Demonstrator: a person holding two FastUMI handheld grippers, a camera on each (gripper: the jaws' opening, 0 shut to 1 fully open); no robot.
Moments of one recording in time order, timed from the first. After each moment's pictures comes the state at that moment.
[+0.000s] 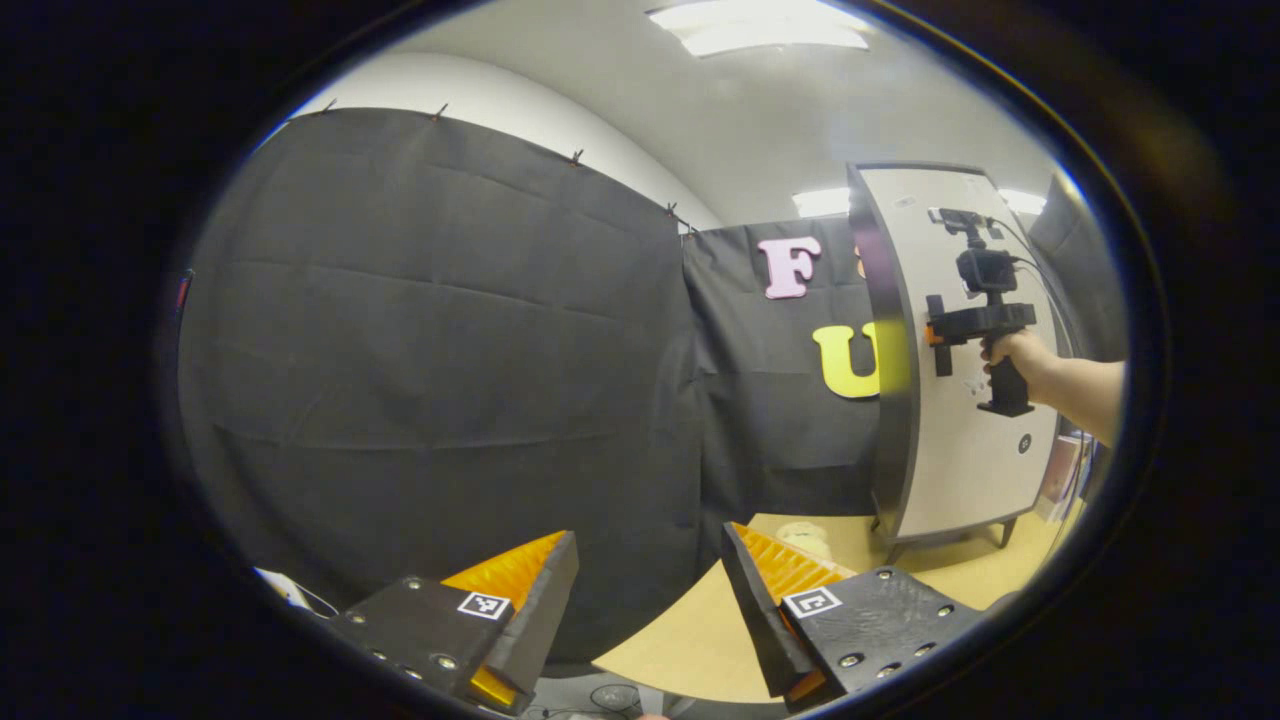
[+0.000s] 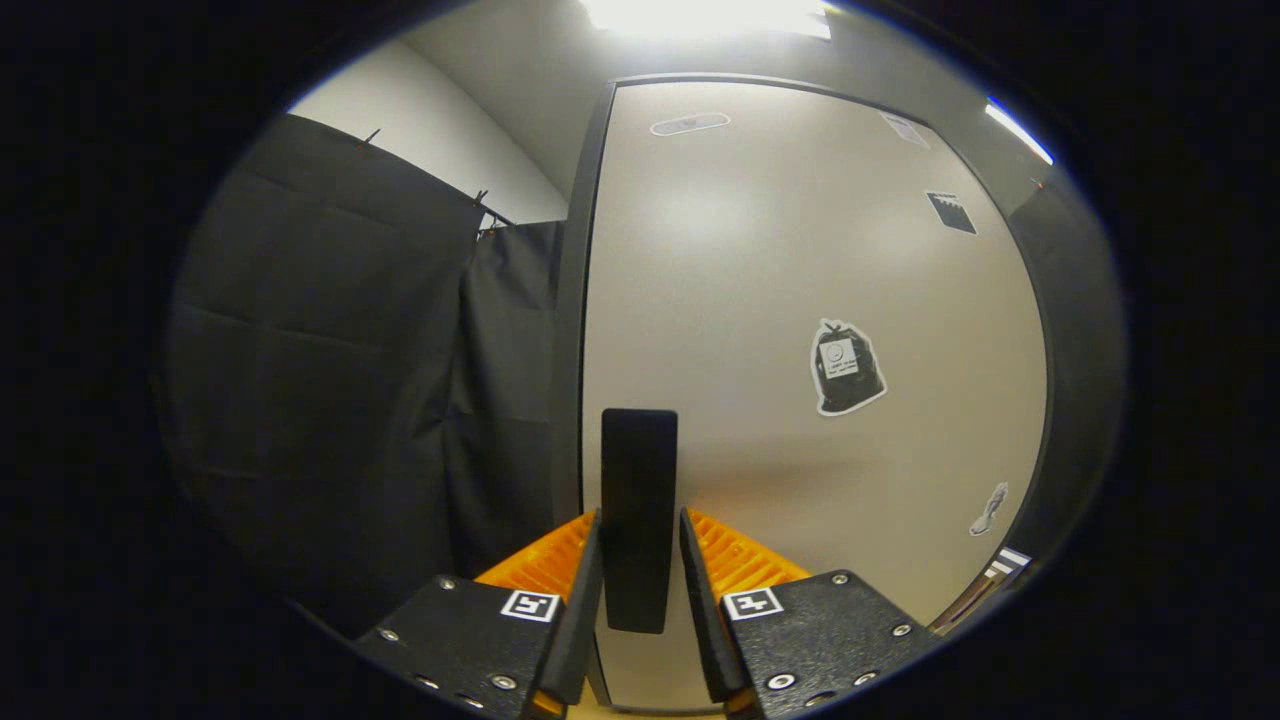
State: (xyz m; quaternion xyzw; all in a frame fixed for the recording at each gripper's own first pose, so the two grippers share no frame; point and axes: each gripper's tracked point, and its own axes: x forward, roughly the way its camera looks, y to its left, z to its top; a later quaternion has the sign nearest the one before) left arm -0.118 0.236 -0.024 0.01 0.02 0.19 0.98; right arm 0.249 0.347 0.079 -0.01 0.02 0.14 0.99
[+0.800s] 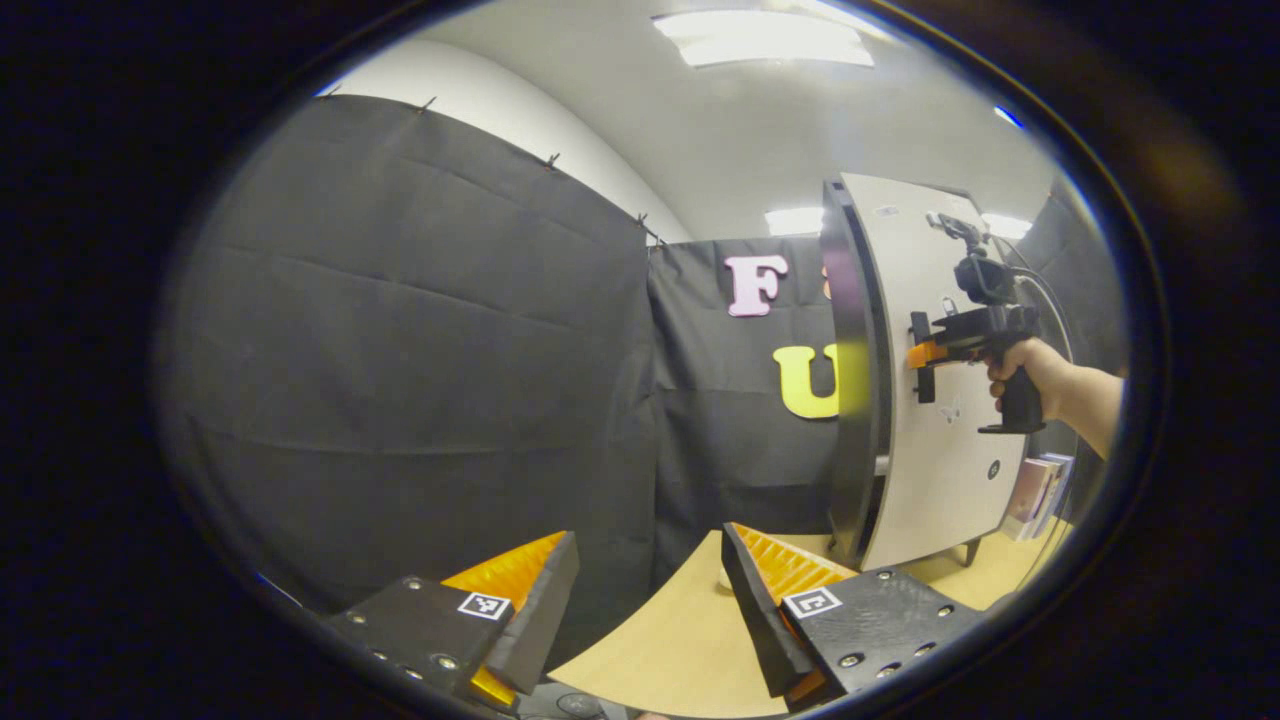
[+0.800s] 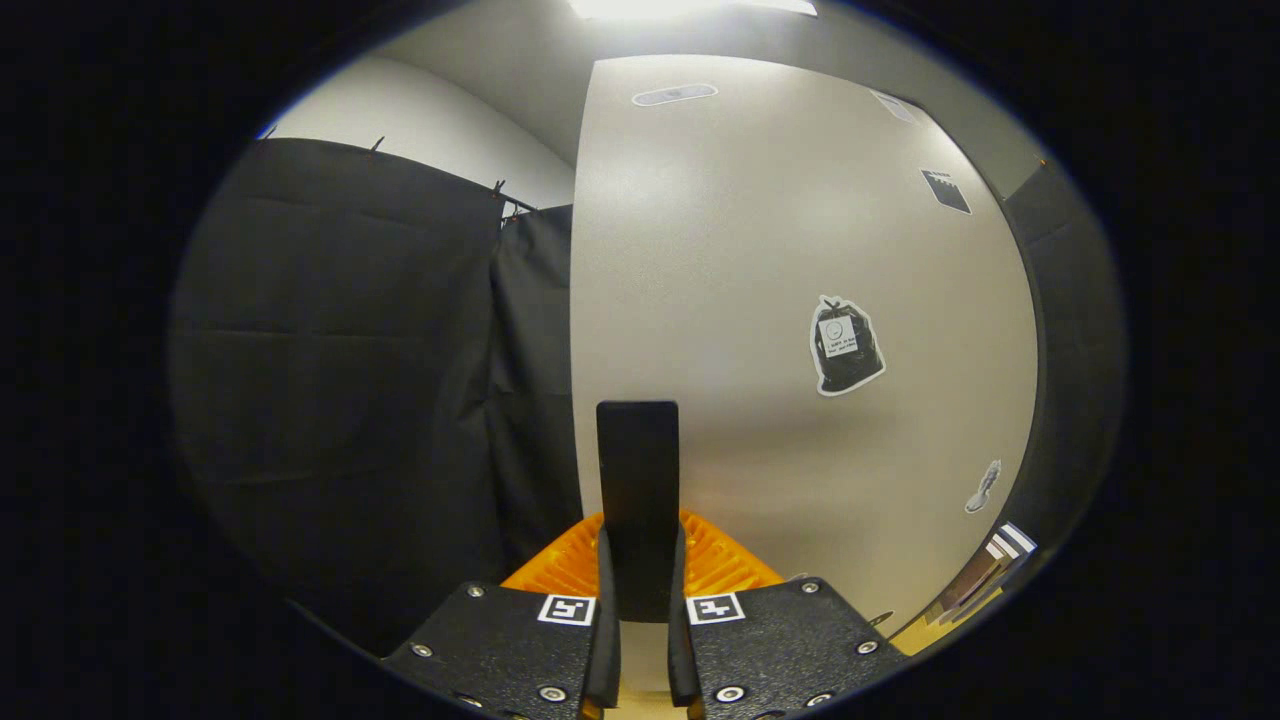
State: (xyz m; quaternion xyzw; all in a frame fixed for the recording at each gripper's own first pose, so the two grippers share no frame) left arm -0.079 0.202 -0.004 0.00 -0.01 0.12 0.99; right arm 0.207 0.338 0.087 0.01 0.07 0.21 0.98
